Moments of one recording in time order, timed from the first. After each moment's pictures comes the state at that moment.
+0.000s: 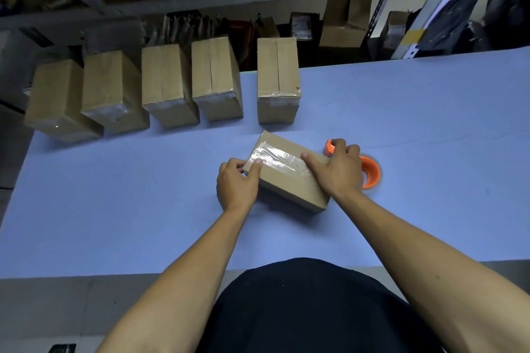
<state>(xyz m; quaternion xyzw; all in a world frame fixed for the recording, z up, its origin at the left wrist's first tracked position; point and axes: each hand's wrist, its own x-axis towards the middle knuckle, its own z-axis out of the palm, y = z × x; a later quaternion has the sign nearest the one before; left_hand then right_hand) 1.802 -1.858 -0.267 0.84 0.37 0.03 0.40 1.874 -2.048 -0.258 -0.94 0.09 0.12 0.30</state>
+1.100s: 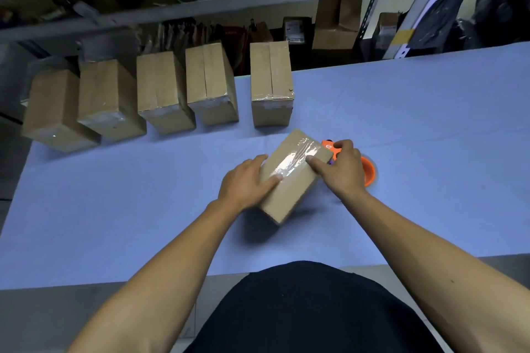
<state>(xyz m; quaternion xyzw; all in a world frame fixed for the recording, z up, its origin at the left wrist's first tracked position) 1.819 -1.854 -0.253 0.96 0.09 -0.16 0.23 1.876 -2.065 -0.261 -0.90 0.11 0.11 0.41</state>
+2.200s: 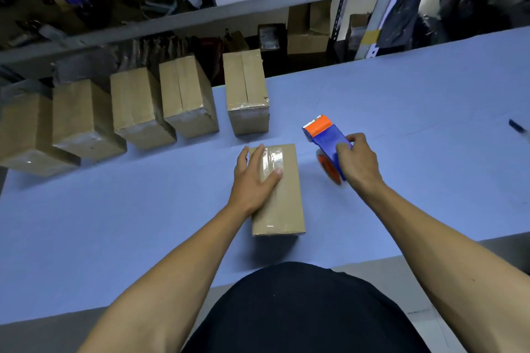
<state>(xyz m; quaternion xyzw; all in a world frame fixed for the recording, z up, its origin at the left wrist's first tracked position) 1.837 -1.901 -0.269 0.88 0.13 -0.11 0.44 1.896 -2.127 -0.228 -0.86 0.19 0.12 0.45</state>
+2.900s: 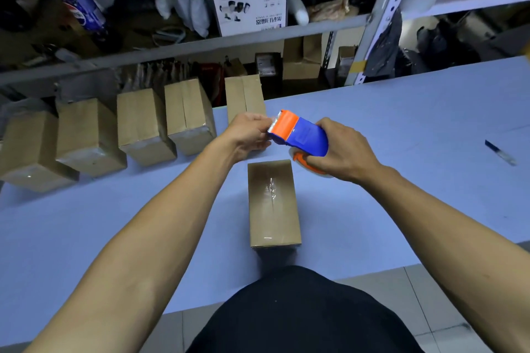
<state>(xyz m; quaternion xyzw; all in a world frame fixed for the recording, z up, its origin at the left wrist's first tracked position) 1.938 -1.893 -0.154 0.69 0.19 -0.20 0.67 1.916 -2.112 -0.163 -0.96 -0.16 0.01 0.22</state>
